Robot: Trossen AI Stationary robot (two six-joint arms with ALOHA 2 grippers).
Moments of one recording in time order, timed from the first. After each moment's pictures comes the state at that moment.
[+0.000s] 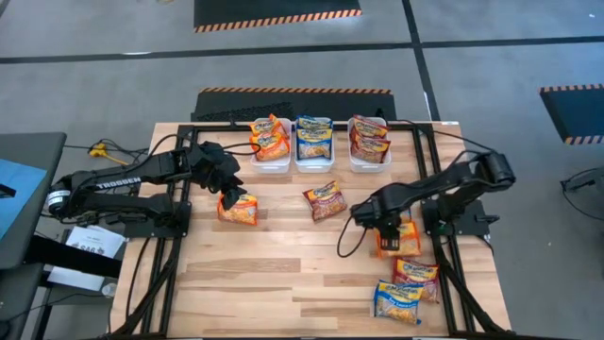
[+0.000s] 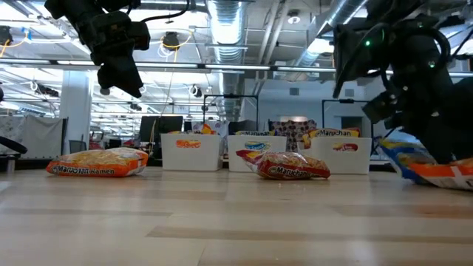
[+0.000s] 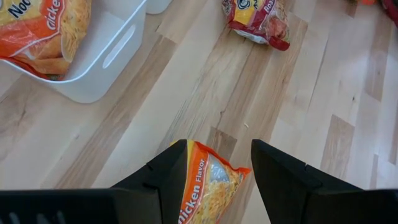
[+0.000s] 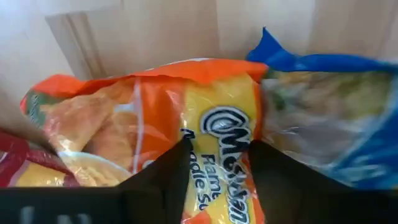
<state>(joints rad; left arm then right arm) 0.34 0.92 0.73 -0.59 0.10 -0.25 0.12 1.56 0.83 -1.01 -0.11 0.23</state>
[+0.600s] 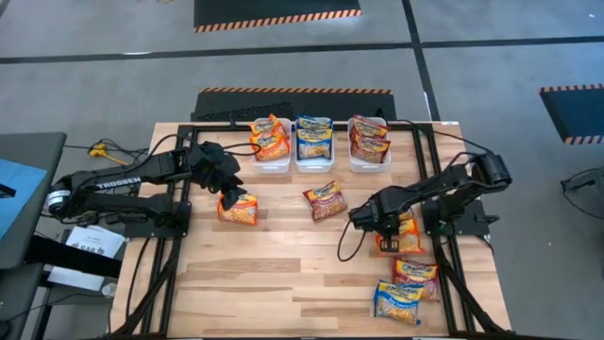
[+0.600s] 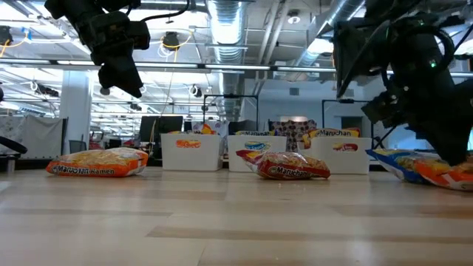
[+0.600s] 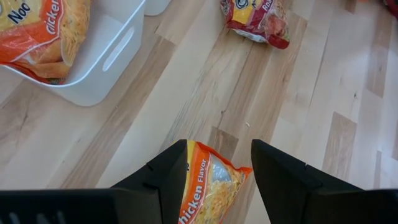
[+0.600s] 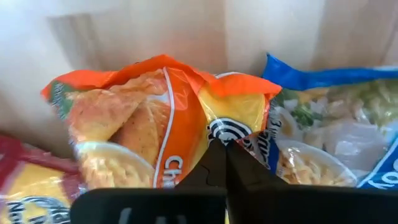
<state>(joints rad) 0.34 0.92 0.73 -0.59 0.10 -0.23 0.16 1.58 0.86 -1.04 -0.12 0.26</state>
